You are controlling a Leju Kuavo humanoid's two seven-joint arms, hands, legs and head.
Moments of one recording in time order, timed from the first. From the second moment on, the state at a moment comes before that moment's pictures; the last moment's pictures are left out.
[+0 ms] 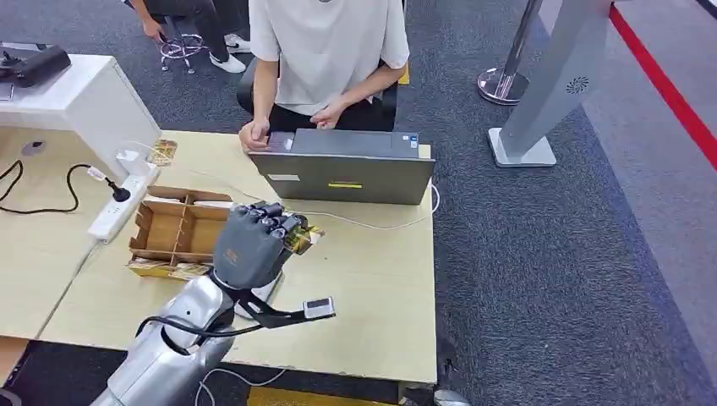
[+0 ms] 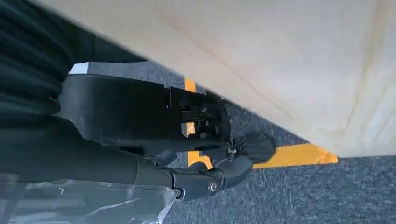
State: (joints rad) left arm -0.34 0.15 -0.61 -1.48 -1.32 0.69 -0.07; right arm -0.35 0.29 0.07 -0.22 -0.16 -0.41 0.31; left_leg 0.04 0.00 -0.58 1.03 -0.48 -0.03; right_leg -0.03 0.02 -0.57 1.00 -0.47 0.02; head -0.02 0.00
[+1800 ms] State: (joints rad) left arm -0.22 0.26 -0.61 -1.27 -1.23 0.29 0.12; right arm -0.31 0.22 0.00 -0.22 -0.21 -0.41 0.29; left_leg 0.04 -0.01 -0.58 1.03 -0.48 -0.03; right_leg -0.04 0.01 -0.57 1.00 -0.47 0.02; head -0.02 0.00
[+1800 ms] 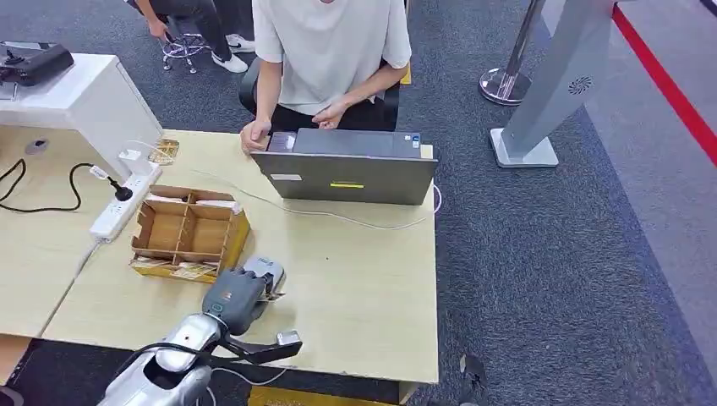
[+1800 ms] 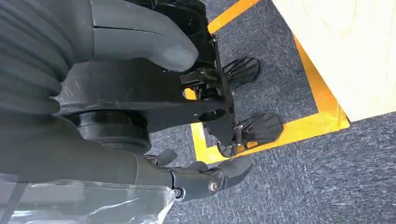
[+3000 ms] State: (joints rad) left arm -0.26 0.23 -0.60 -1.19 -1.25 0.17 0.09; right arm -0.30 0.22 0.00 -0.22 -0.20 -0.40 0.29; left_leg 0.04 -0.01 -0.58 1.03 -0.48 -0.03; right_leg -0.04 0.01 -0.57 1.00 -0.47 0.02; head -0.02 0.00
